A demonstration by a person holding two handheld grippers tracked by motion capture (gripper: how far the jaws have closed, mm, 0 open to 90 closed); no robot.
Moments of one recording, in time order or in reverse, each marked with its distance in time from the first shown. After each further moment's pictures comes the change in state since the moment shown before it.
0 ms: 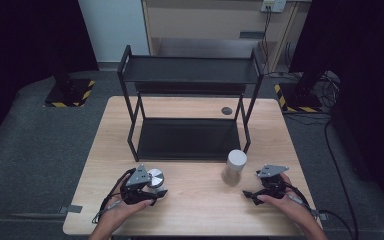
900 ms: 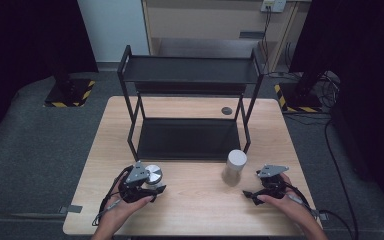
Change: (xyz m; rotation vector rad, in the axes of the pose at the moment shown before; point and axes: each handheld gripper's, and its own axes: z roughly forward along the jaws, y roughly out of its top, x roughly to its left) left arm -0.015 0.015 -0.008 -0.001 0.067 -0.027; right arm 0.000 0.000 0.000 0.000 0.000 0.000
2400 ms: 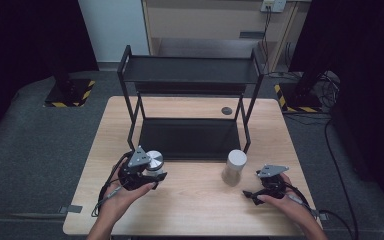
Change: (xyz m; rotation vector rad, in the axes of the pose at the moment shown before) left arm -0.005 0.059 -0.021 0.030 0.063 -0.027; right arm 0.000 0.000 0.000 0.000 0.000 0.000
